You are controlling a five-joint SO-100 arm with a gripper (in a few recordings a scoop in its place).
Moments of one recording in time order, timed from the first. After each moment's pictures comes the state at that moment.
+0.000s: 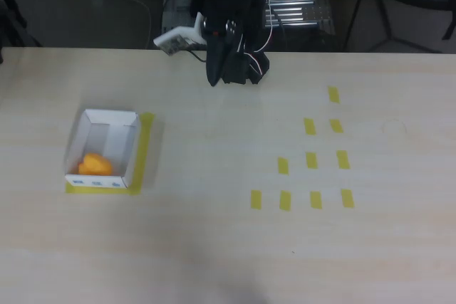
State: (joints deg) arm 11.2 178.8 136.3 65.4 9.3
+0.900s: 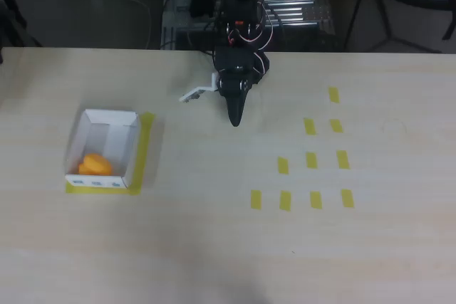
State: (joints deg) arm 0.7 188.1 172.7 64.7 12.5
